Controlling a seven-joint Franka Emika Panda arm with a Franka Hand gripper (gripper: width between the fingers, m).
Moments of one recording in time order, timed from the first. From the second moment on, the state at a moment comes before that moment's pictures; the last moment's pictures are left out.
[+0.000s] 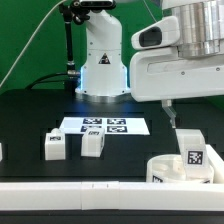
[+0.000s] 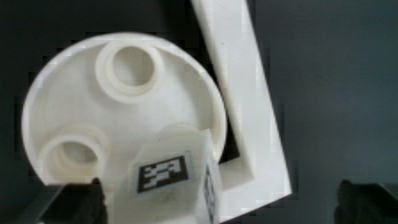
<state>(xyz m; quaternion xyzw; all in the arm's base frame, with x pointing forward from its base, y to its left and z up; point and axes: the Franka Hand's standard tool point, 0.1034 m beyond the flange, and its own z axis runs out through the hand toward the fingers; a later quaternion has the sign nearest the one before) 0.622 0.108 0.098 -0.99 0.13 -0.02 0.08</state>
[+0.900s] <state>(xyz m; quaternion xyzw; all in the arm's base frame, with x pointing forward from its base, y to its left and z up) 0.633 0.099 0.110 -0.95 -0.32 -0.03 0.02</state>
